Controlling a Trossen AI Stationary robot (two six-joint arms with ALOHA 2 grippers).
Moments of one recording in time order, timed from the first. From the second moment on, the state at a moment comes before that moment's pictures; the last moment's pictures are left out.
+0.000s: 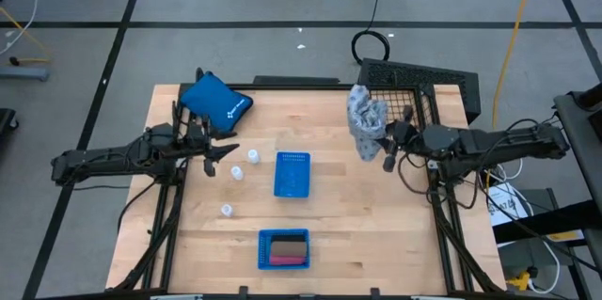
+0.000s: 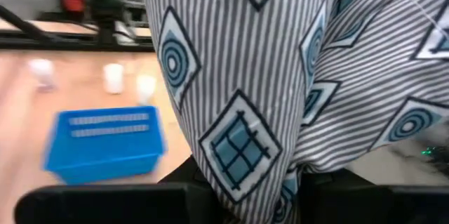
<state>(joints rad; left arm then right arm) 0.16 0.33 0.23 0.08 -0.01 -0.06 0.11 0.70 0.65 -0.21 0.49 -0.03</state>
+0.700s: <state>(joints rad) 0.16 0.33 0.23 0.08 -0.01 -0.06 -0.33 0.73 0.66 -0.05 0.49 -0.16</state>
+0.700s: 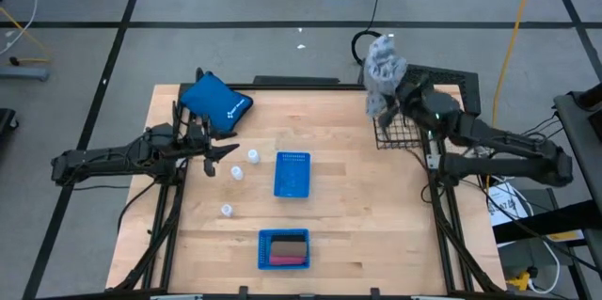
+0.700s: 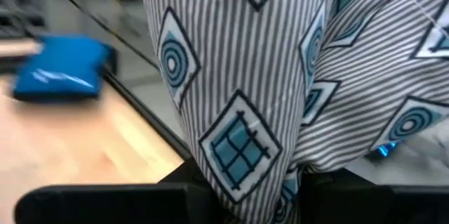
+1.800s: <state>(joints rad) 0.16 0.33 0.23 0.08 -0.01 -0.06 -1.00 1.26 0.96 -0.92 -0.06 0.19</state>
